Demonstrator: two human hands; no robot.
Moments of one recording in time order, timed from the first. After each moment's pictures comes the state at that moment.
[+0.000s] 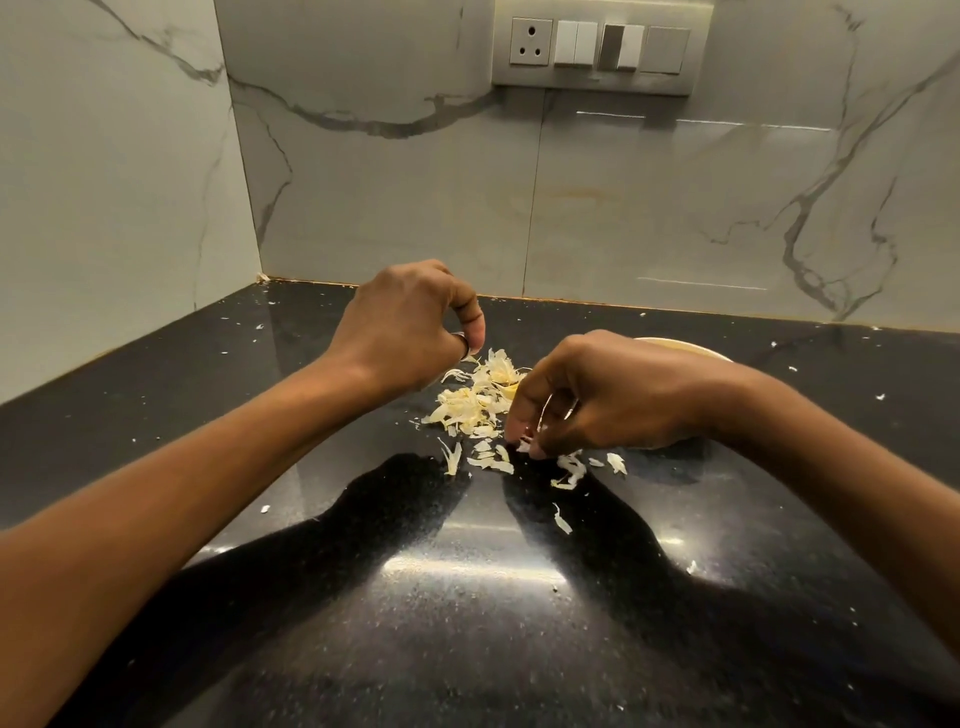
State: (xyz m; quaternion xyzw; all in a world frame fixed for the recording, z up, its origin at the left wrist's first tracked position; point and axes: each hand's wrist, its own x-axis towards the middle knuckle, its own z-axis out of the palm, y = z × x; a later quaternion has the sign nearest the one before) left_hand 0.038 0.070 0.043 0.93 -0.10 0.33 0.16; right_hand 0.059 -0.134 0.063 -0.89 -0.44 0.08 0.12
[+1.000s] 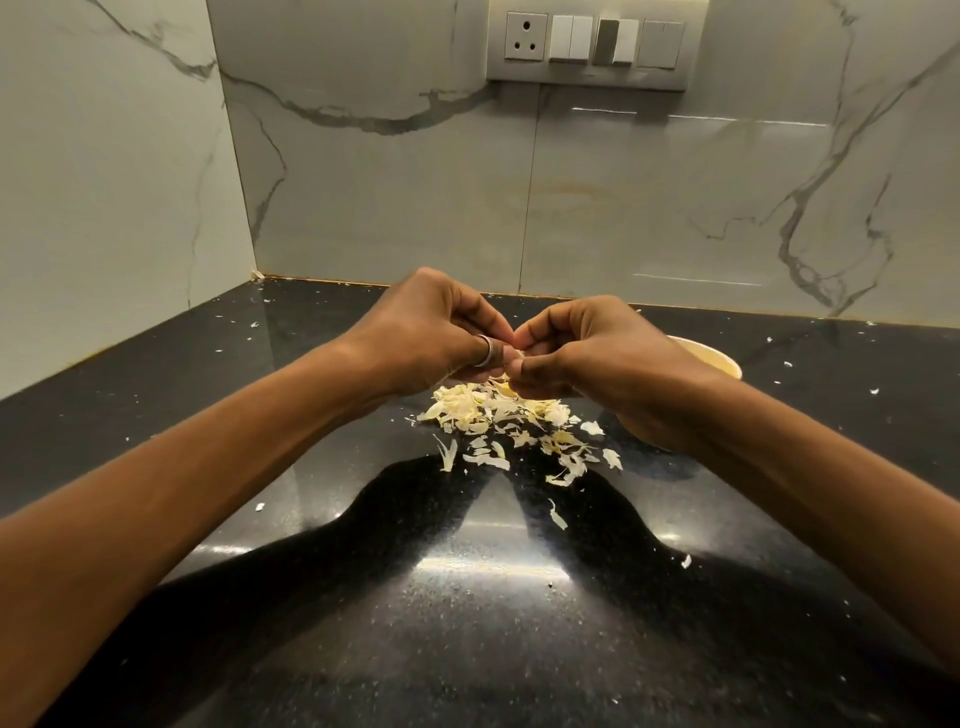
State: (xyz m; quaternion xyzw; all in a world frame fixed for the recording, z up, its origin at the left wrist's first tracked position) left_hand 0.033 0.056 0.048 0.86 -0.08 0.10 0.50; right_hand 0.067 -0.123 0.048 -0.79 -0.22 0.11 0.56
